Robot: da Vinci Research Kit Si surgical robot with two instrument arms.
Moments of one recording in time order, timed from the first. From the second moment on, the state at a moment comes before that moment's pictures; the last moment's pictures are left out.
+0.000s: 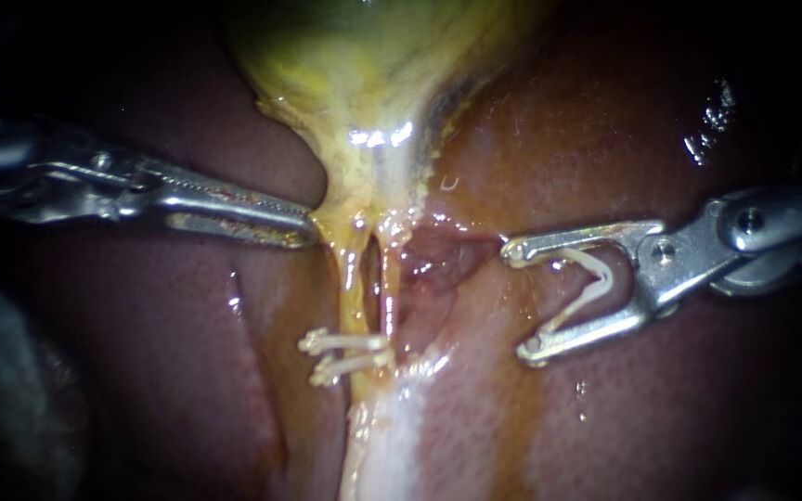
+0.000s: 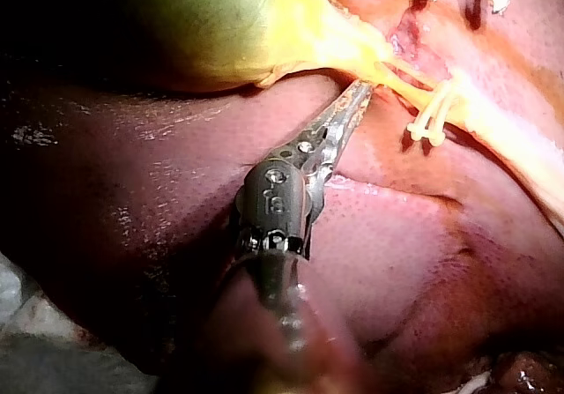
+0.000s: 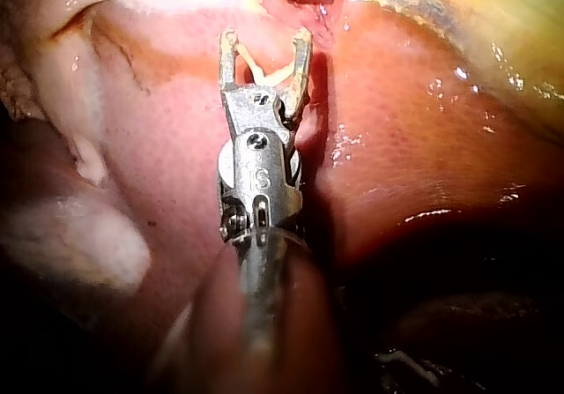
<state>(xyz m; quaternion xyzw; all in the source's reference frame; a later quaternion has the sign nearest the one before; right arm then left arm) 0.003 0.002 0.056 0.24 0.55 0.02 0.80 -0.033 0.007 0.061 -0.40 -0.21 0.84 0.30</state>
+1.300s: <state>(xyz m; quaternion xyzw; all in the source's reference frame) 0.015 0.003 0.056 0.38 0.54 0.28 0.70 -0.030 0.010 0.055 -0.40 -0.19 0.83 0.32</state>
